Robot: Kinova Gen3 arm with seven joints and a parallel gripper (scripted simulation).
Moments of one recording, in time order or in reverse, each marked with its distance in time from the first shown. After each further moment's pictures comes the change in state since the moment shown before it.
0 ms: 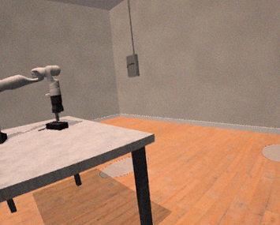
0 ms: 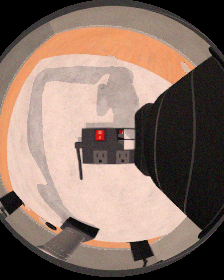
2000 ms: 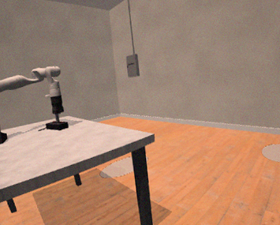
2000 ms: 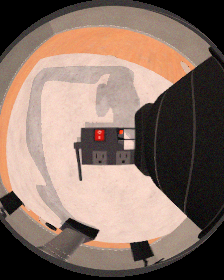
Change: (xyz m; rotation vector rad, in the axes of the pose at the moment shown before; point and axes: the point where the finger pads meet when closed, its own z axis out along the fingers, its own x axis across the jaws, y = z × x) arm 0.000 0.000 0.006 0.000 0.001 0.001
